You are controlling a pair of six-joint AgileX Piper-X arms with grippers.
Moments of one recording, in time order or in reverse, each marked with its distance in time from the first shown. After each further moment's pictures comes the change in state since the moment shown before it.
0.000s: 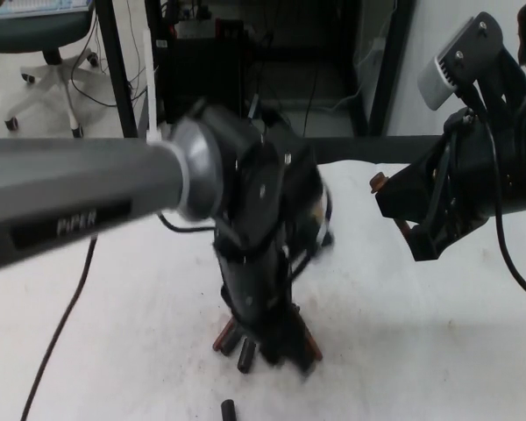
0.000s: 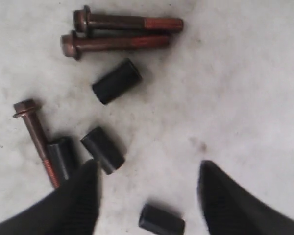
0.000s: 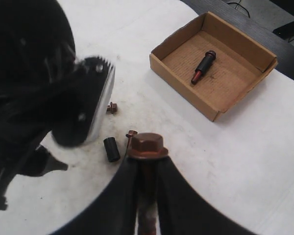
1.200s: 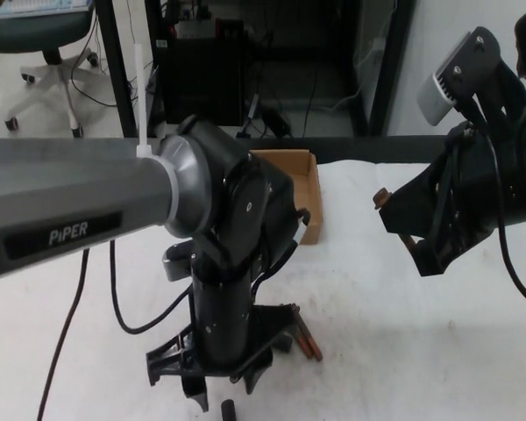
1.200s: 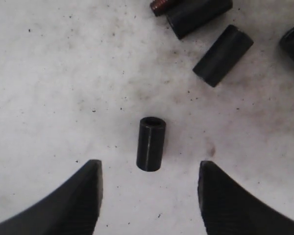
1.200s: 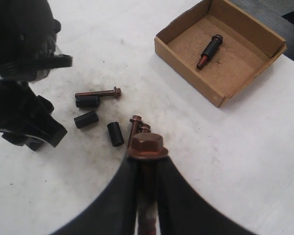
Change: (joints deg) left arm 0.7 -0.5 4.7 10.0 0.0 -63.6; right arm 0.0 0.0 0.0 3.0 0.0 -1.2
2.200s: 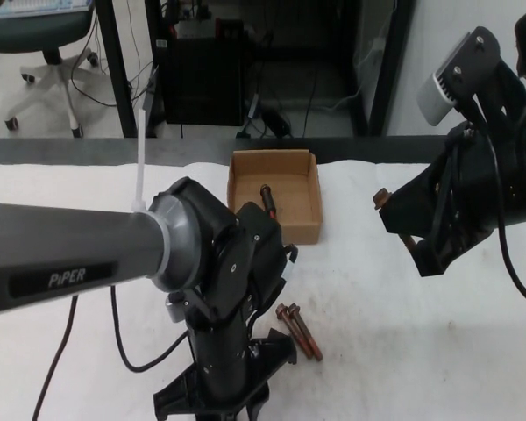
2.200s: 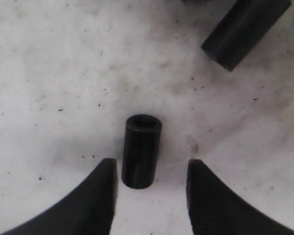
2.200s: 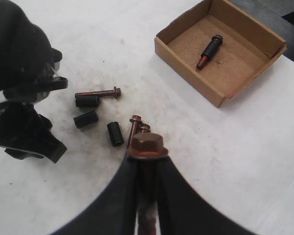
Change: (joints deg) left arm 0.0 0.0 8.9 -13.0 5.3 0.4; right arm 0.0 0.0 0.0 0.0 0.0 -0.1
